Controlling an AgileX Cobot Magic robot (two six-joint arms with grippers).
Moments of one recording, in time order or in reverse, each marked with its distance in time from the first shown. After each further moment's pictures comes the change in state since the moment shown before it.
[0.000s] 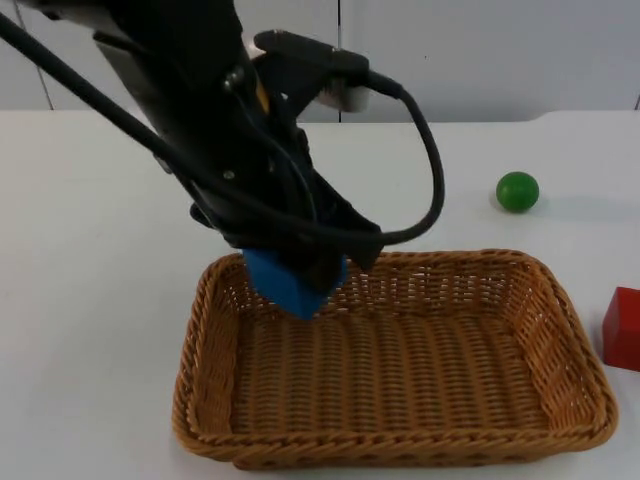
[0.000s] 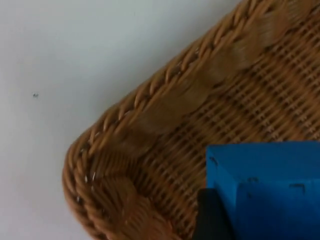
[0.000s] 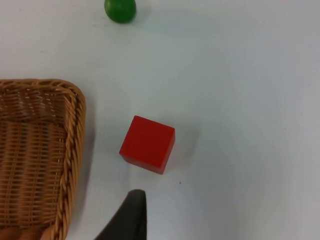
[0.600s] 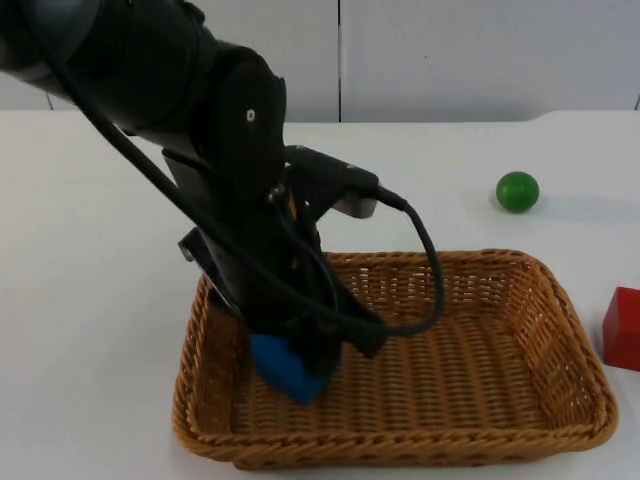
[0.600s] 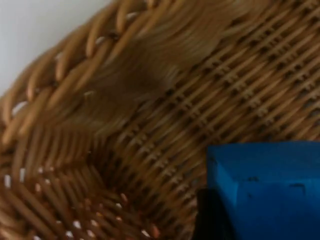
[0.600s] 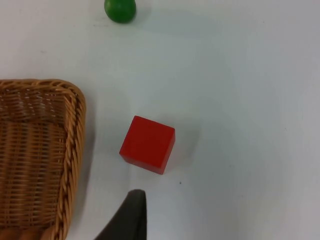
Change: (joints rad) right arm 0.000 0.000 0.000 0.000 -0.002 0.000; left arm -0.009 0.180 0.006 -0.041 -0.027 0.000
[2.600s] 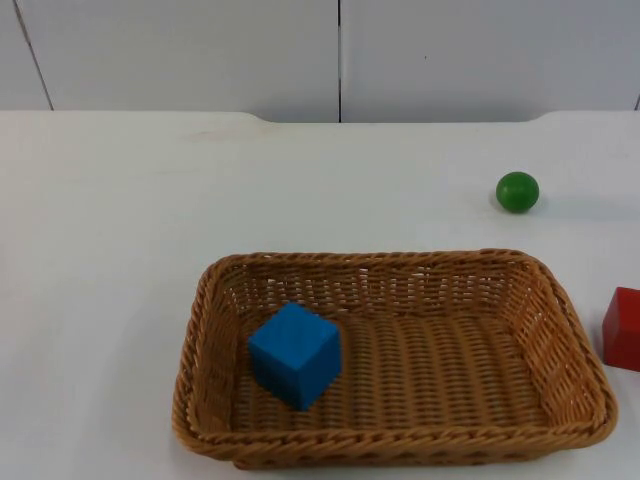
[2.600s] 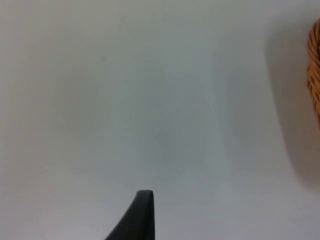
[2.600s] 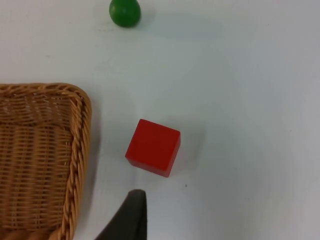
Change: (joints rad) right arm 0.000 0.000 0.000 0.017 -0.006 0.000; left arm 0.543 -0.937 0.390 -0.001 0.242 0.034
